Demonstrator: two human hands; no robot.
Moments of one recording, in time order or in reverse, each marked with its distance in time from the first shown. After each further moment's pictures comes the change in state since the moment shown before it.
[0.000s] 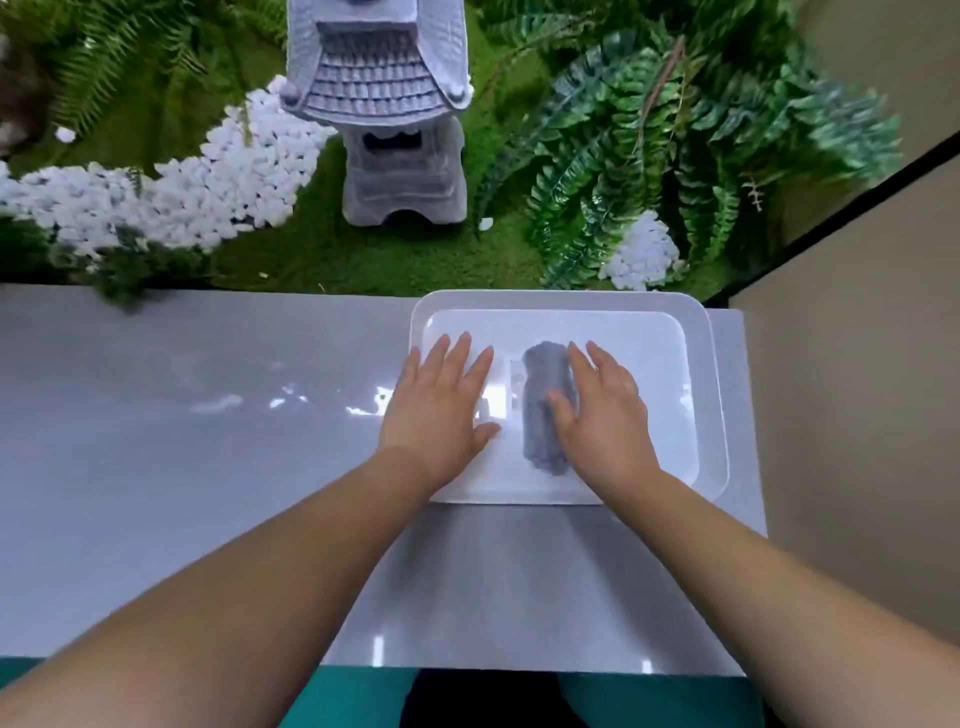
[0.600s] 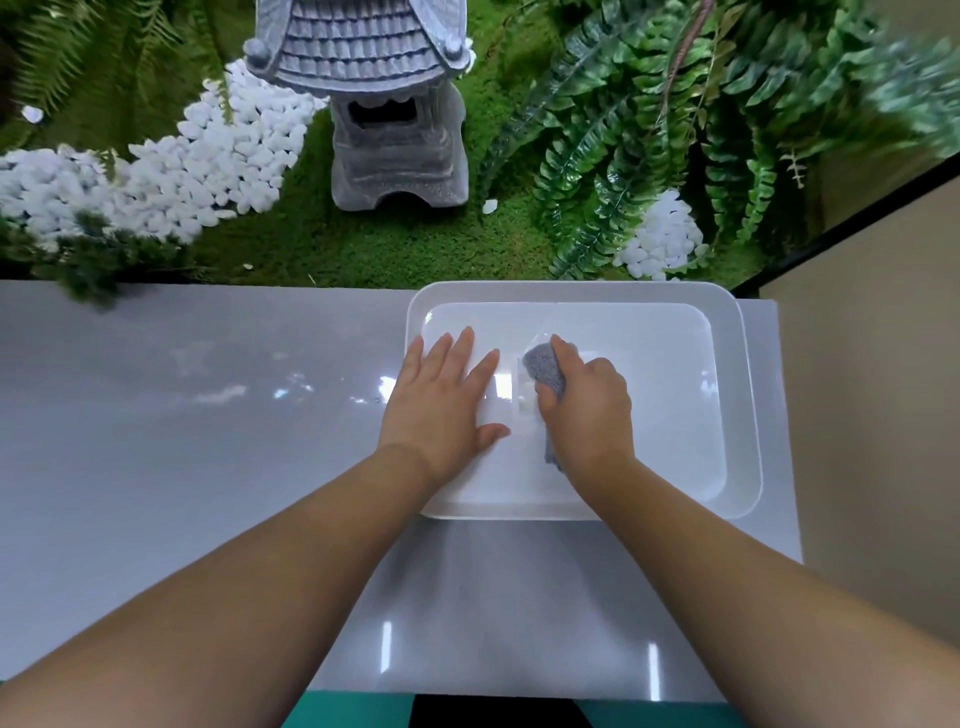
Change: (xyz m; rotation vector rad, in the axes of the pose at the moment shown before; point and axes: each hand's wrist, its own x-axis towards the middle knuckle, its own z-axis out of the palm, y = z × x) left_hand 0.023 -0.007 0.020 0.093 -0.014 0.022; right_hand 0.031 -0.012 0.032 -0.032 -0.010 0.122
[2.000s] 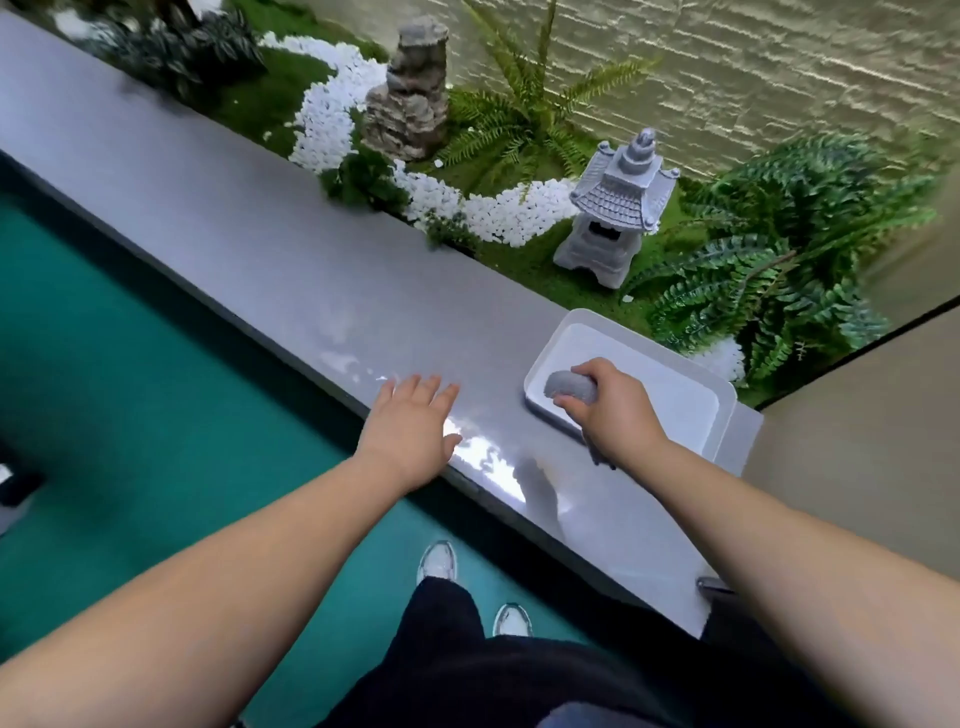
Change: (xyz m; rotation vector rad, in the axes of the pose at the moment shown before) left_hand -0.357 0.054 -0.102 -0.182 0.022 -0.604; right_hand -0.235 -0.058 -0.183 0.111 -0.278 -0.570
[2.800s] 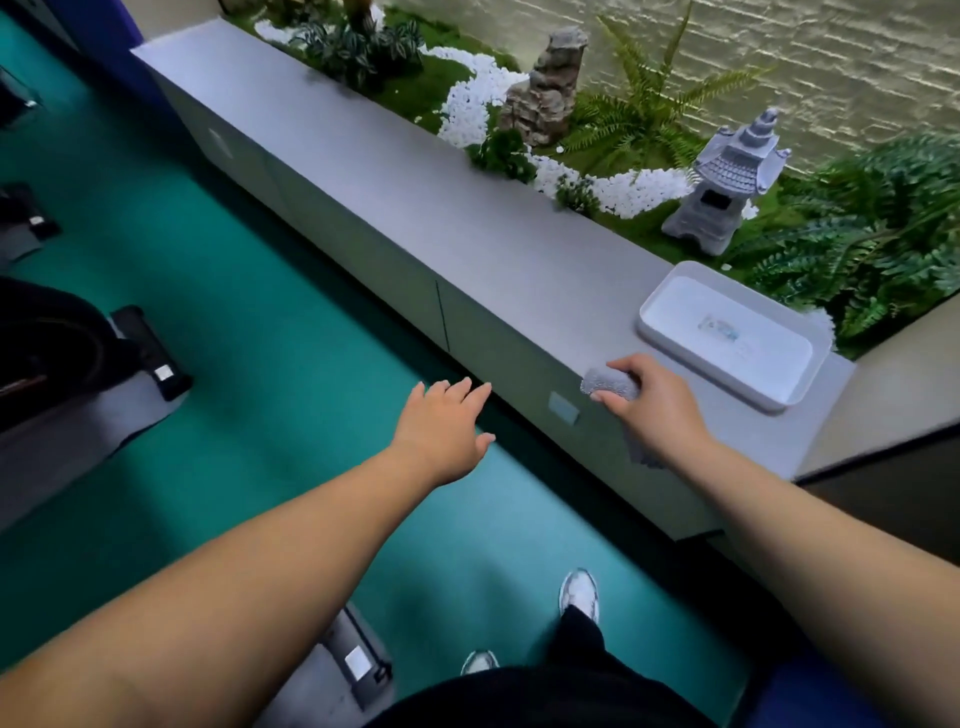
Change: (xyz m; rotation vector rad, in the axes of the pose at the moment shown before) left_hand -0.283 -0.074 0.078 -0.089 0.046 -0.118; right_hand -0.228 -0.065 0.127 -0.003 0.049 -0.177
